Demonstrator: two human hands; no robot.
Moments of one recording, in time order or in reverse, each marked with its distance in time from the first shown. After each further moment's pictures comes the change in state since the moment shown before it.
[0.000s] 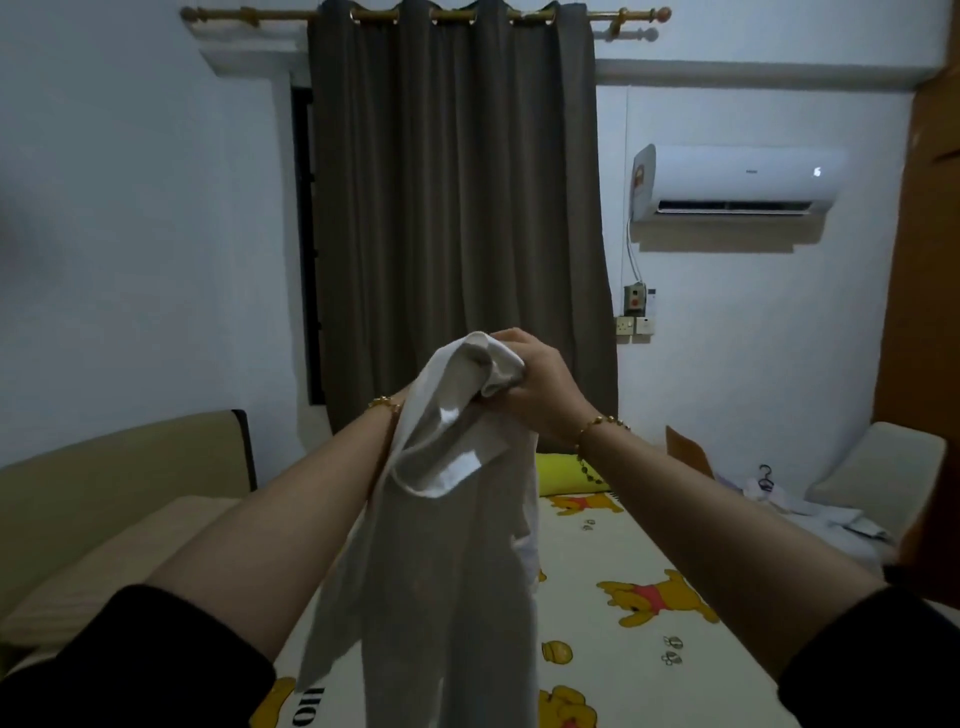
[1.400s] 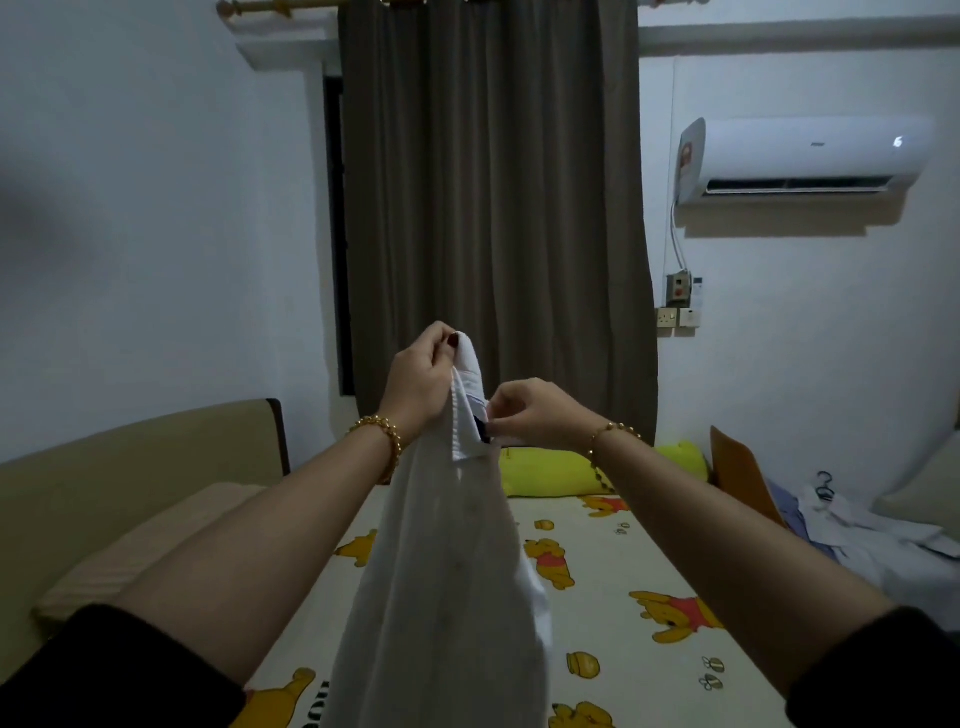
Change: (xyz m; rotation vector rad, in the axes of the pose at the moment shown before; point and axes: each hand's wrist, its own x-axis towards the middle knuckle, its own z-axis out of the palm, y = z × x) left_hand 0.012 0.002 -0.054 1.142 1.685 0.395; right_hand 0.016 0.066 0.025 -0.065 -0.456 0.260
